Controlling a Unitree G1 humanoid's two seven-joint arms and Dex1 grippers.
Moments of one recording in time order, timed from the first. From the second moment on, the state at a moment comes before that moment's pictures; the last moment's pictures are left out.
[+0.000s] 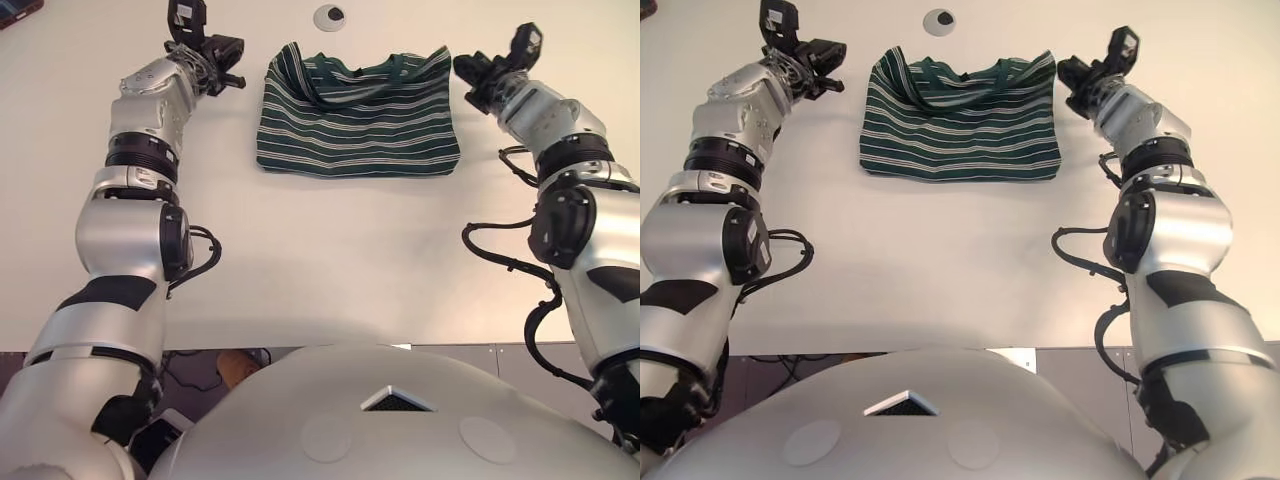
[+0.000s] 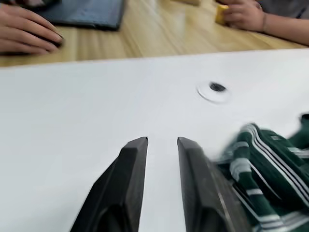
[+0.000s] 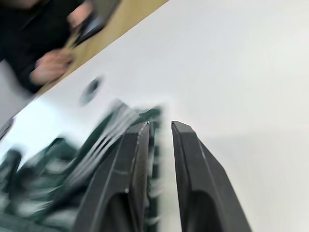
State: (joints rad) left arm -0.87 0.36 0.04 1.12 -0.22 0.08 -0.49; right arm -0.93 -0.36 -0.28 1.33 0.49 0.27 0.34
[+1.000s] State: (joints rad) left arm -0.80 0.46 -0.30 0.85 0.13 -0.11 -0.66; right arm -0.53 -0.48 0.30 0.29 0.28 0.22 1.35
